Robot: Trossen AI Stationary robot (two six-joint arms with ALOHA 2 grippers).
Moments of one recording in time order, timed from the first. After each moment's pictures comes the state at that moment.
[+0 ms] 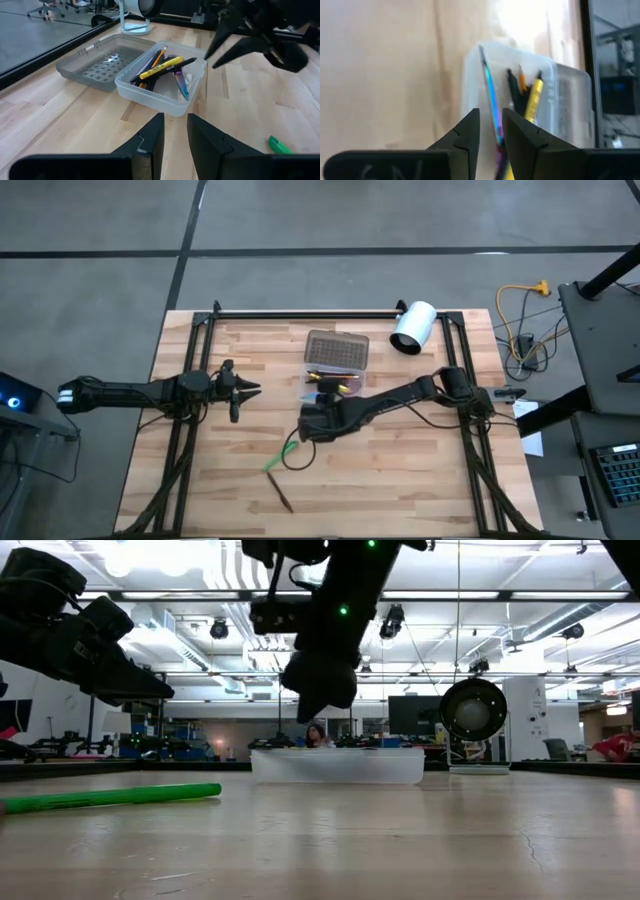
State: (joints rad) left arm 0.08 0.37 0.03 0.01 -0.14 -0.11; right arm 0.21 2.18 1.73 -0.80 0.65 0.10
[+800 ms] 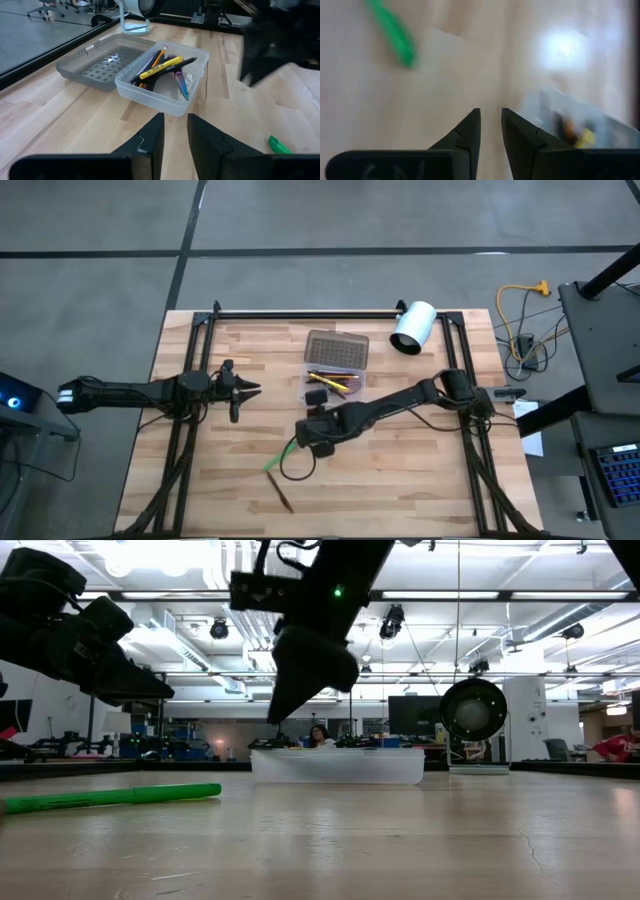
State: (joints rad) left arm 0.08 0.37 0.03 0.01 -0.14 -0.11; right arm 0.24 2.18 1.73 -0.66 0.45 -0.09
